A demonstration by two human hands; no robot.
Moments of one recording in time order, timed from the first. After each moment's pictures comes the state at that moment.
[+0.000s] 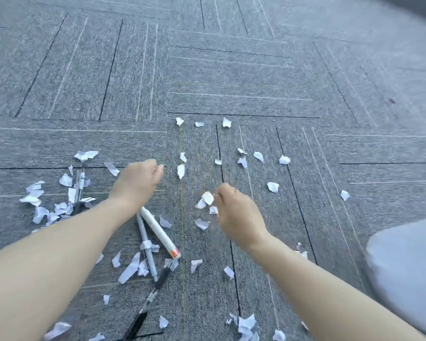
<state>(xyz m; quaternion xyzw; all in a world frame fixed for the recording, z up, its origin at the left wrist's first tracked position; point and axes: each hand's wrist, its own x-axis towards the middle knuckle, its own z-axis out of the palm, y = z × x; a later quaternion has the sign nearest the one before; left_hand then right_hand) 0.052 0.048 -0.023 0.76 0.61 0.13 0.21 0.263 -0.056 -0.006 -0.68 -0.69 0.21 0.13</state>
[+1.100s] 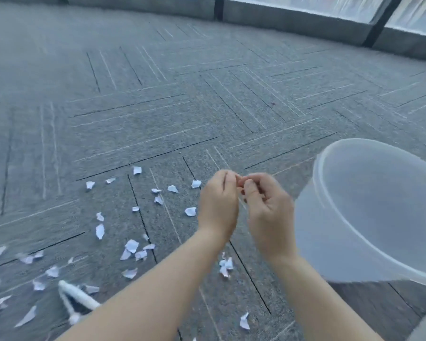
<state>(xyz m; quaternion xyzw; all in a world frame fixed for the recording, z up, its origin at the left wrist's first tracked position) 0.359 -0.084 0.123 0.64 0.38 0.35 0.56 0.415 -0.155 0.135 -0.74 -0.38 0.08 0.55</state>
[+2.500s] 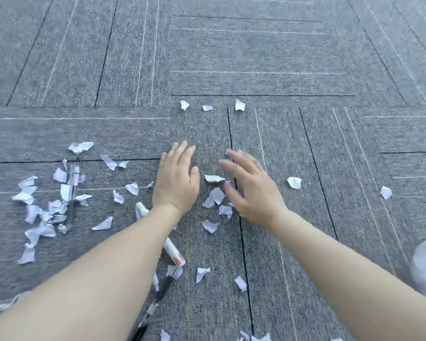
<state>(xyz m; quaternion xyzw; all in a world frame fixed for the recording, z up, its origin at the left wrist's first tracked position) 0.125 0.046 -0.078 0.76 0.60 0.17 0.20 0.310 -0.004 -0.054 -0.61 -0.75 0.20 0.18</state>
